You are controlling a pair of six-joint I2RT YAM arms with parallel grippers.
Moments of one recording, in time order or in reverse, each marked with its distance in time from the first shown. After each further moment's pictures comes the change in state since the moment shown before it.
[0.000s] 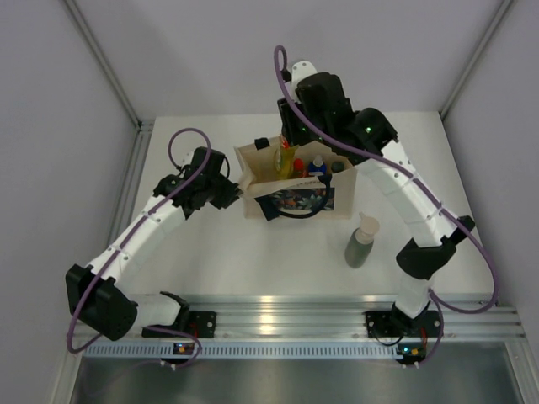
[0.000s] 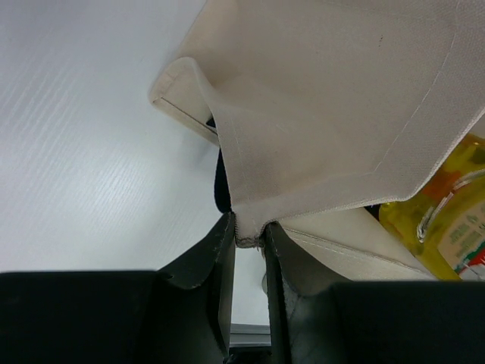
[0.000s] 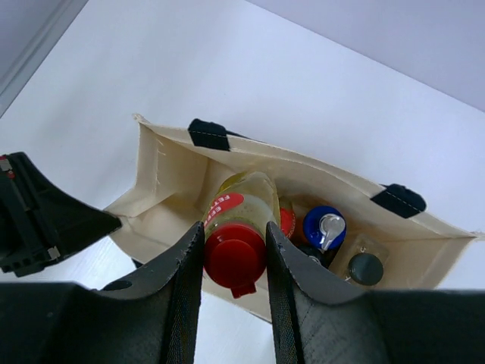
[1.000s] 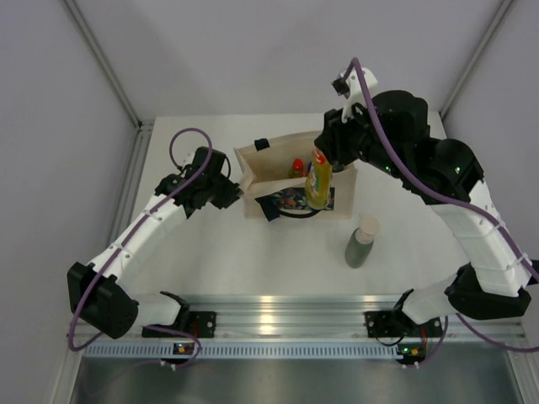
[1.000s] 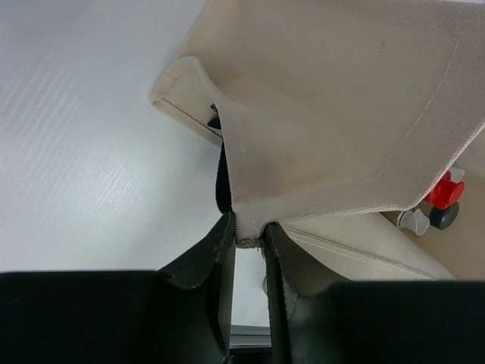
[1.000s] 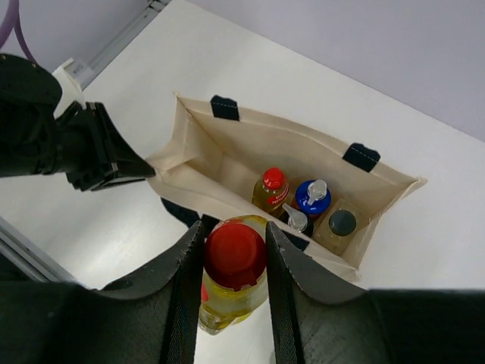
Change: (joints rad) left arm 0.000 0.013 0.000 0.004 0.000 0.000; right arm 0.052 -0.382 -0.191 -0.009 -0.008 -0.031
